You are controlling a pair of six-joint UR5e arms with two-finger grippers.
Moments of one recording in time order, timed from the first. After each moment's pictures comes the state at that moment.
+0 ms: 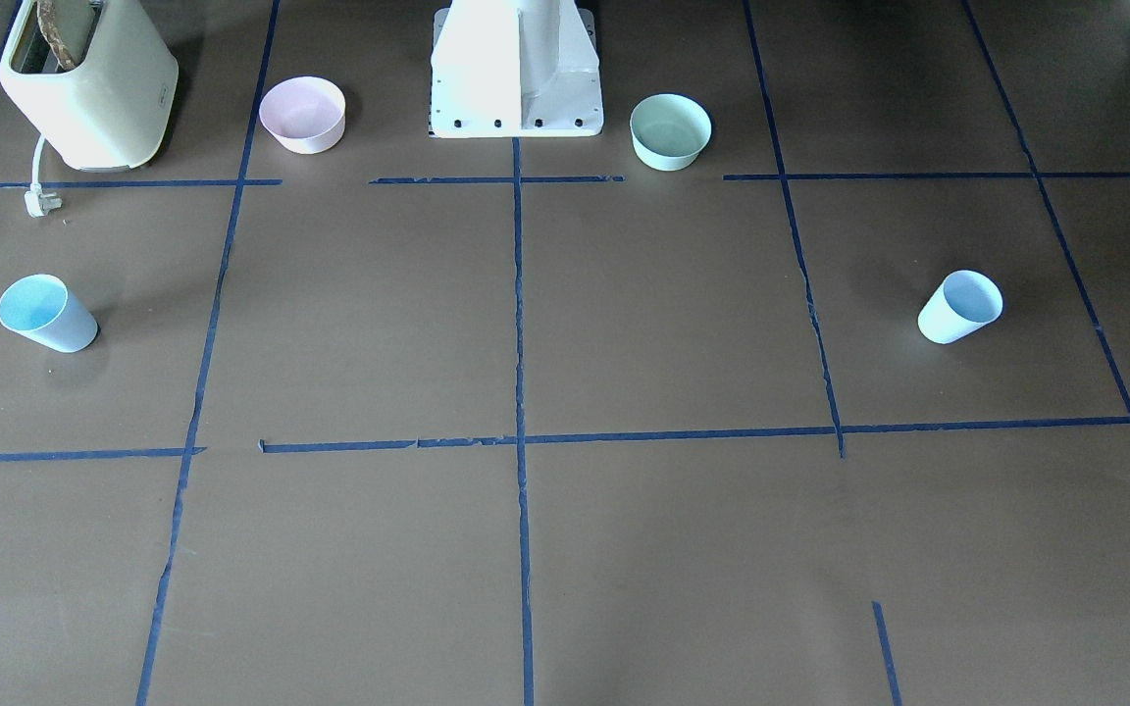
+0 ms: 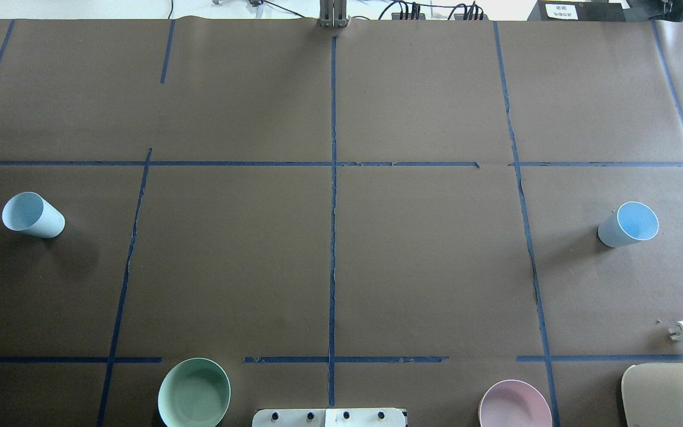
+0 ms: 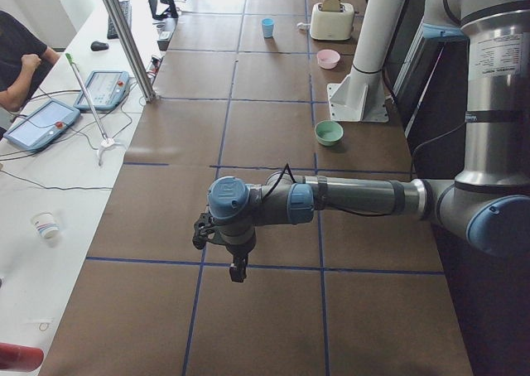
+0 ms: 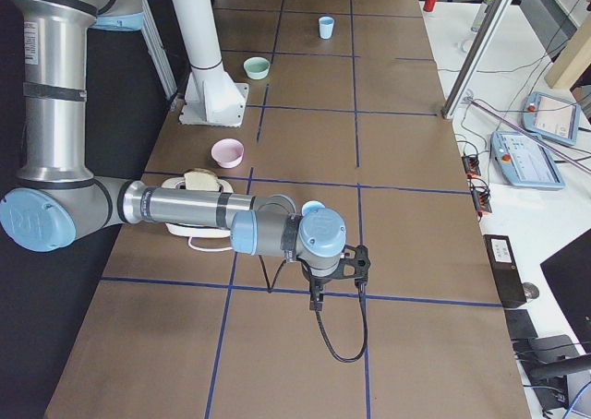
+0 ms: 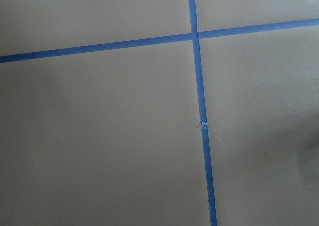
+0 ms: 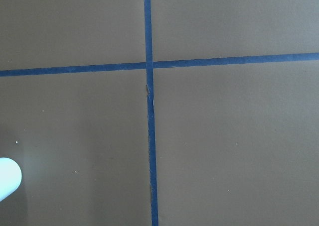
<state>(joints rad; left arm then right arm) -1.60 -1.49 -1.69 -1.45 -2.33 0.19 1.64 -1.66 1.64 -1.58 2.41 -0.03</state>
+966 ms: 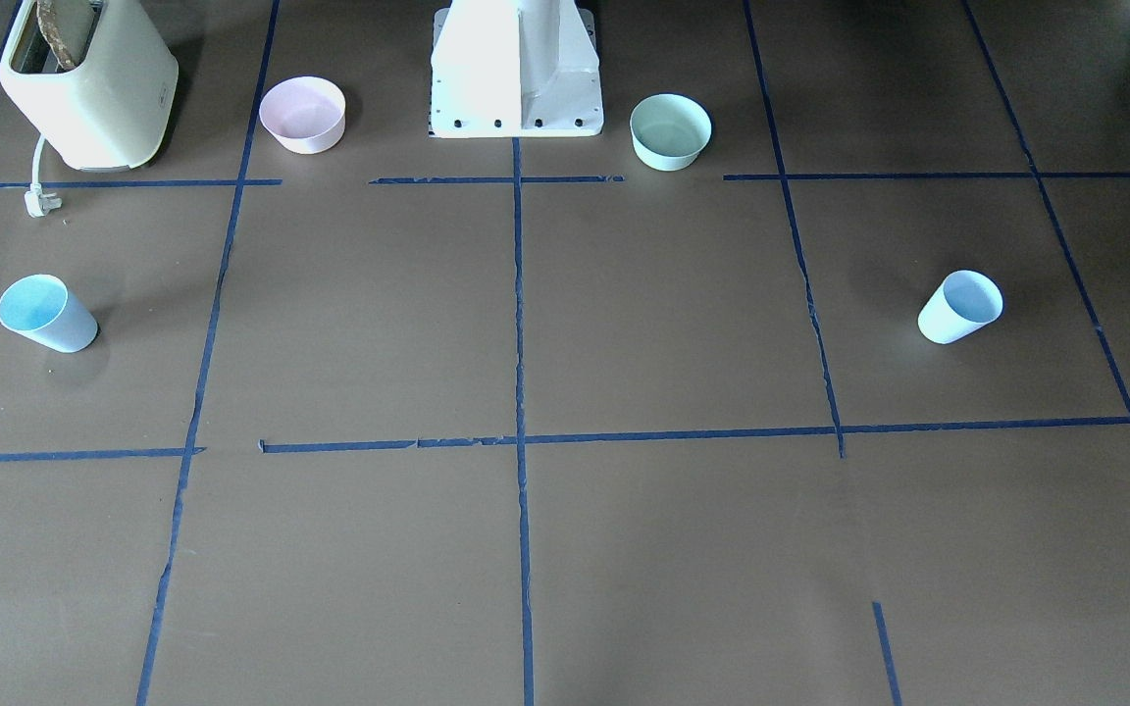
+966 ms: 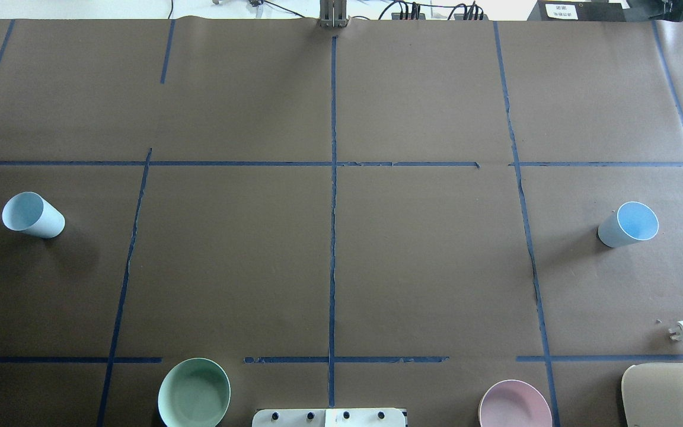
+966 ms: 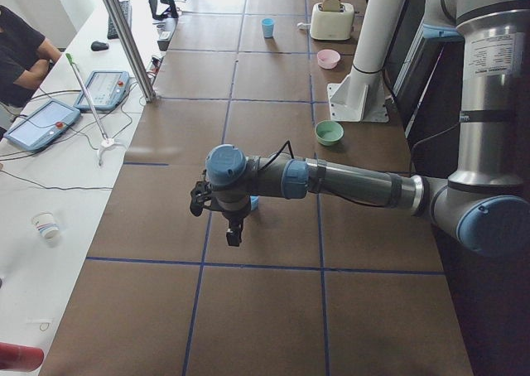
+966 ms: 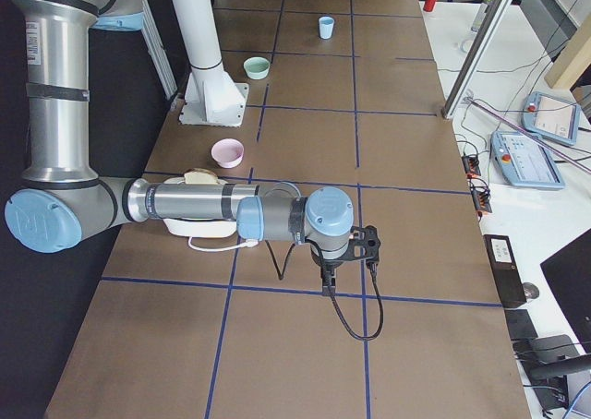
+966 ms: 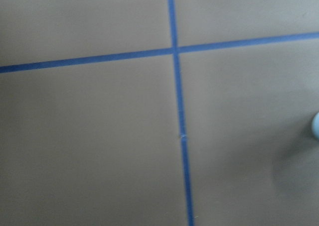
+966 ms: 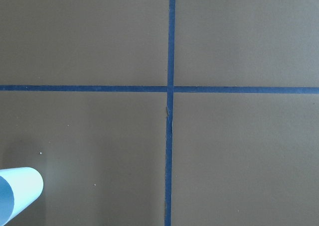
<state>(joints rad) -1.49 -1.51 -1.86 -1.45 -2.43 -0.08 1.64 -1.64 1.69 -1.58 2.41 -0.03</state>
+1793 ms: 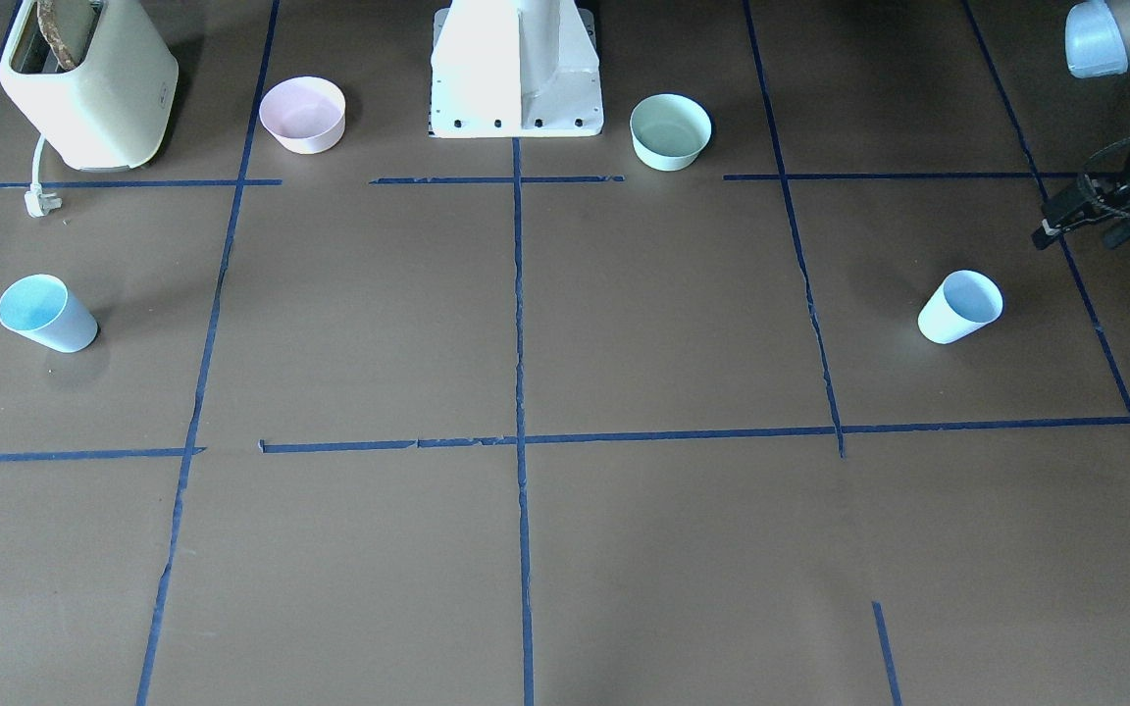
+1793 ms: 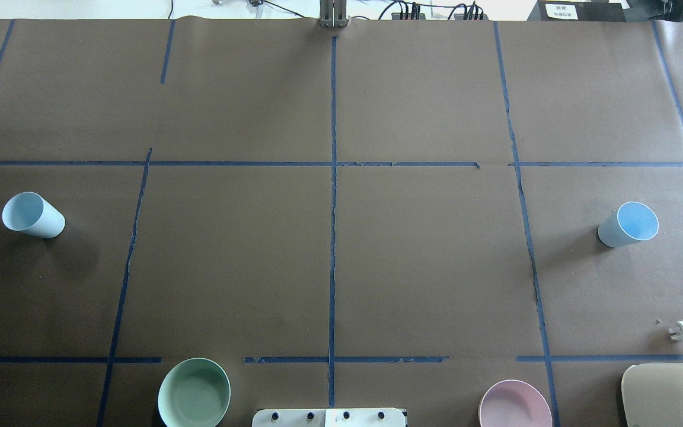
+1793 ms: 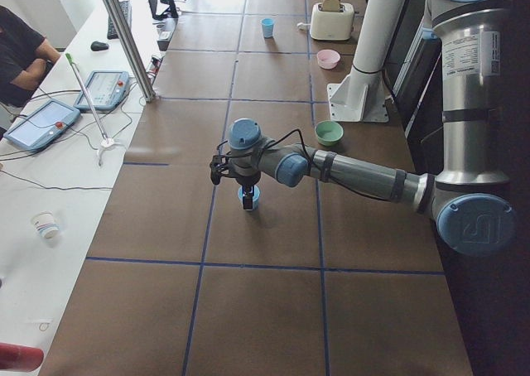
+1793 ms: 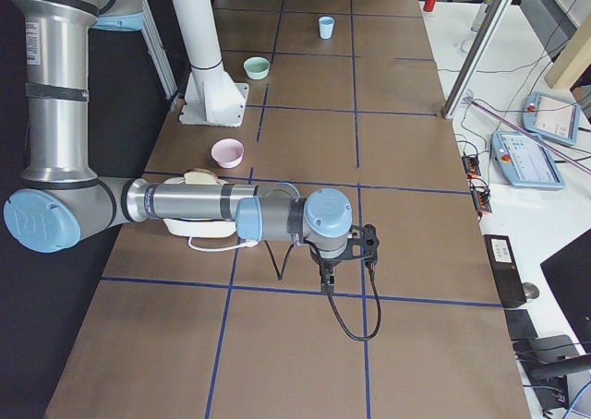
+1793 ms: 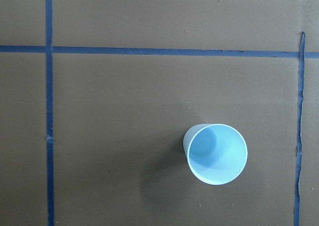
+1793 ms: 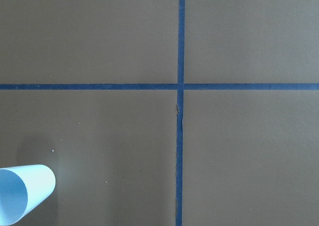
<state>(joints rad) -1.18 -1.46 -1.83 -1.92 -2.33 -0.67 1.64 -1.64 1.69 -1.58 2.46 -0.03</state>
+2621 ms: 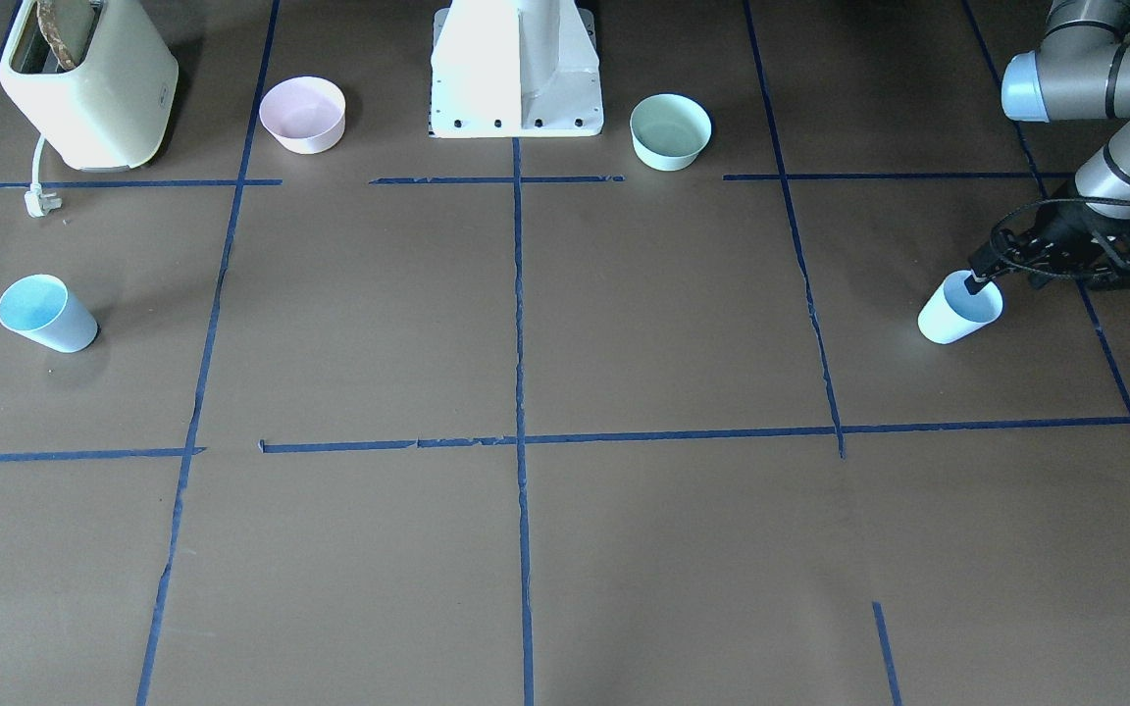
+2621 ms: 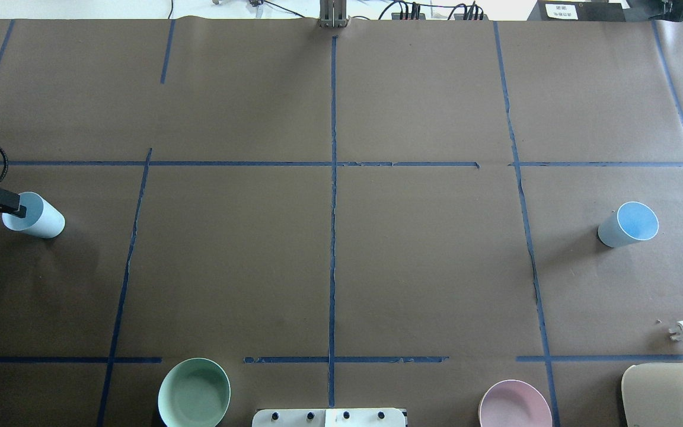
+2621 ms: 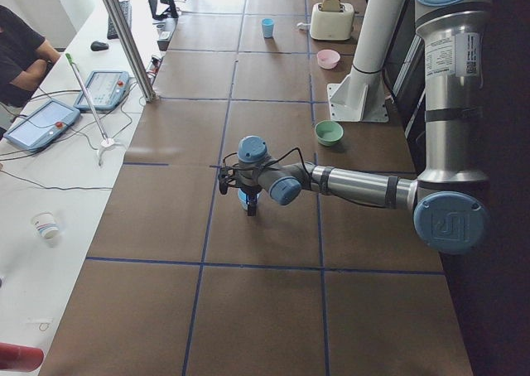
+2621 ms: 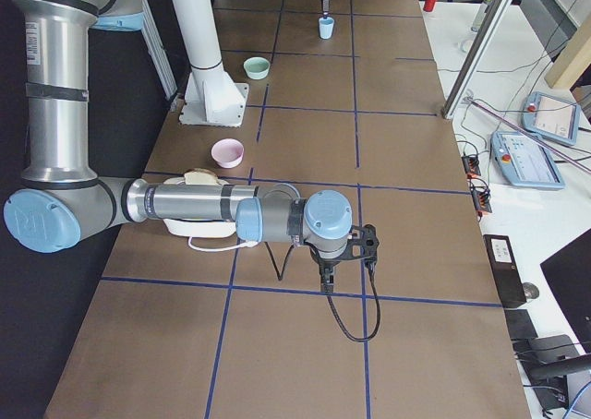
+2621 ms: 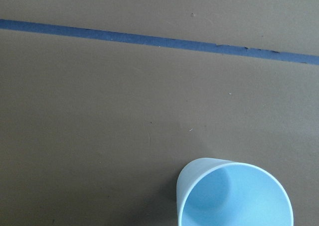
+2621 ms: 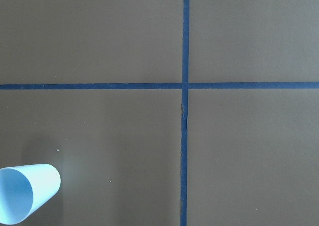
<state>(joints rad) -1.03 -1.48 -1.70 -2.13 -2.22 -0.88 1.64 -1.64 1.68 -1.58 2.47 -0.03</state>
